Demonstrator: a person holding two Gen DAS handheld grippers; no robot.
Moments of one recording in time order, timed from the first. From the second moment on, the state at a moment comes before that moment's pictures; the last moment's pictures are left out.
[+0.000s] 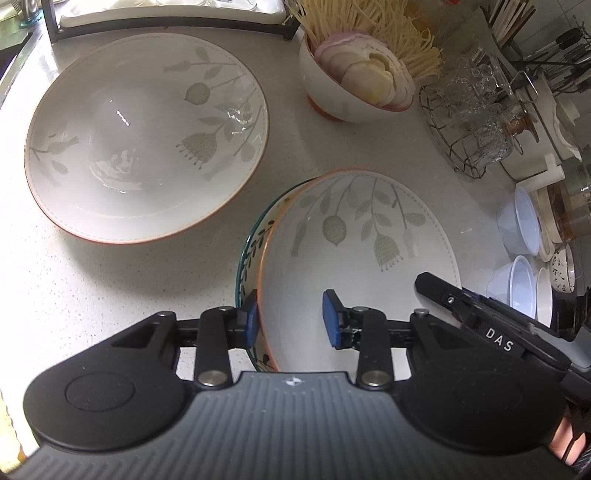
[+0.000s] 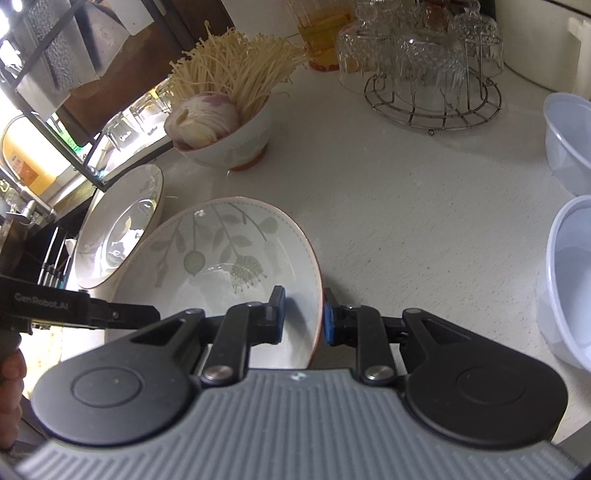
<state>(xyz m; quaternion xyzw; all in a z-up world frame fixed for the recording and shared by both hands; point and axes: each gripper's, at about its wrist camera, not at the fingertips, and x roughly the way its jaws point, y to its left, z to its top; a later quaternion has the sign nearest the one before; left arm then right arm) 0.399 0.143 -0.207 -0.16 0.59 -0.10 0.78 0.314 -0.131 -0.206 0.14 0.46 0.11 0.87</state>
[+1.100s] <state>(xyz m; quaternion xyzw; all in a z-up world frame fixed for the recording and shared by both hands) 0.375 0.152 -0.179 -0.13 0.59 -0.09 0.79 0.312 -0.122 -0.210 0.13 0.45 0.12 0.87</state>
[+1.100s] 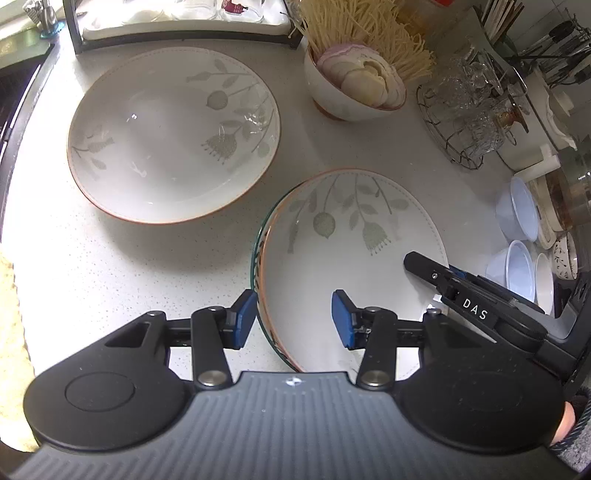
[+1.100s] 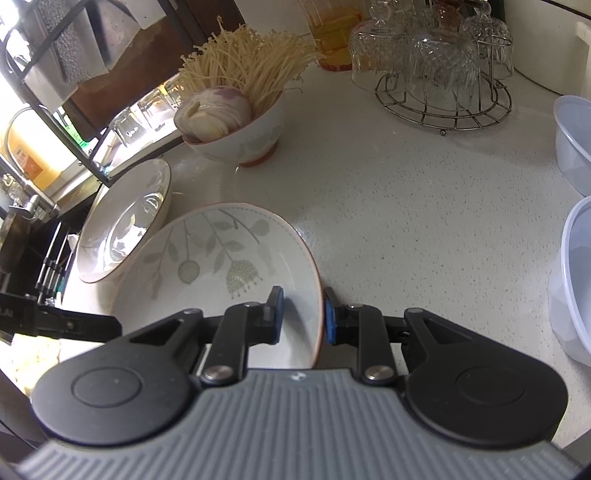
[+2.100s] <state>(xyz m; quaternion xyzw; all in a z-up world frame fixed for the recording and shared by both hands) 0.330 0.139 -0.082 -0.09 0.47 -0.09 0.87 0.283 -0.133 -0.112 0.11 0.40 0.09 0.90</state>
